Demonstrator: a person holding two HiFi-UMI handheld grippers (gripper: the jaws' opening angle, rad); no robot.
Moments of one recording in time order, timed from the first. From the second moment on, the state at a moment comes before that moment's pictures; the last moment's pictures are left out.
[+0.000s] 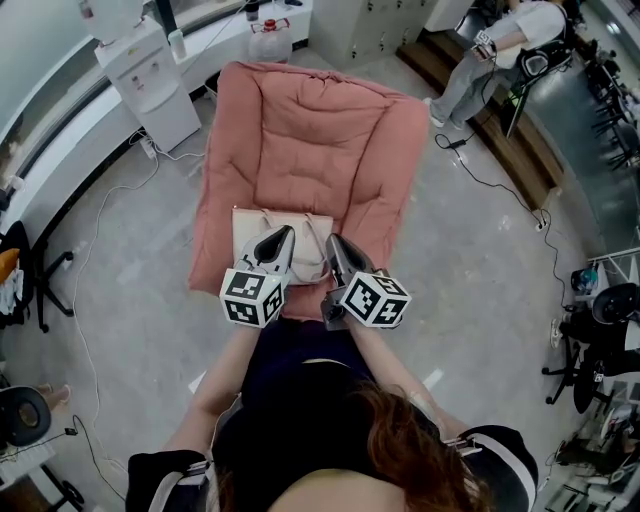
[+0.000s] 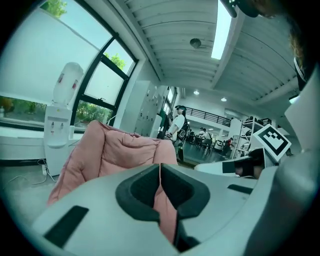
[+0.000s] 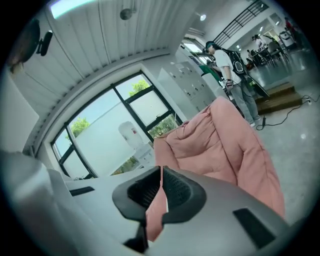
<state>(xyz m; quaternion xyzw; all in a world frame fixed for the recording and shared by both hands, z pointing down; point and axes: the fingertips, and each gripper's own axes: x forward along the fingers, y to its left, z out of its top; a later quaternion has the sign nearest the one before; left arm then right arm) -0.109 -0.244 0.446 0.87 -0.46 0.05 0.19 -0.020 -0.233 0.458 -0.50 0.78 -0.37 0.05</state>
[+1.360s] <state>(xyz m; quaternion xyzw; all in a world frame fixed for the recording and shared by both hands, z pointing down) -0.115 -0.220 0.461 0.87 -0.46 0.05 0.20 -0.028 -0.214 0.473 -0.52 0.79 -0.32 -0.01</state>
